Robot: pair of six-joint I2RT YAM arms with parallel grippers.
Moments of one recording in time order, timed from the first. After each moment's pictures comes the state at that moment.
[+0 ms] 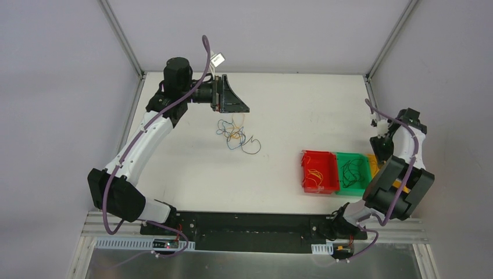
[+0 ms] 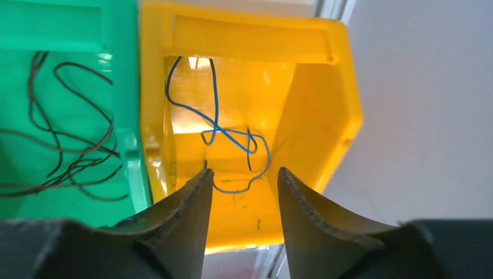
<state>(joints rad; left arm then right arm) -0.35 1.40 1.38 -0.21 1.04 -0.63 -0.52 1.50 1.09 -0.93 0.12 -0.70</state>
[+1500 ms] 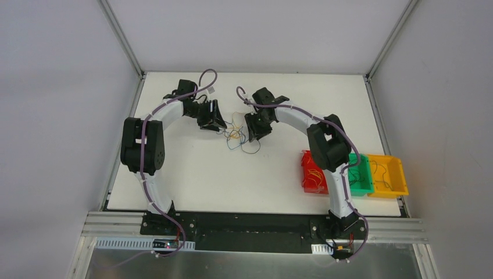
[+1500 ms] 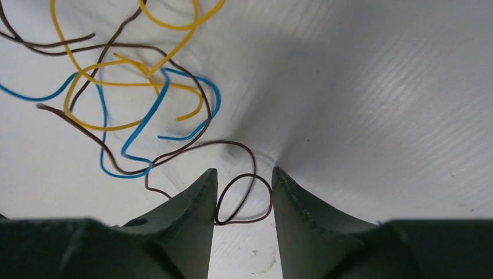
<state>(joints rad) -0.14 1.89 1.34 -0.53 0.72 -0.25 0.61 2.18 1.70 -0.71 -0.27 0.15</state>
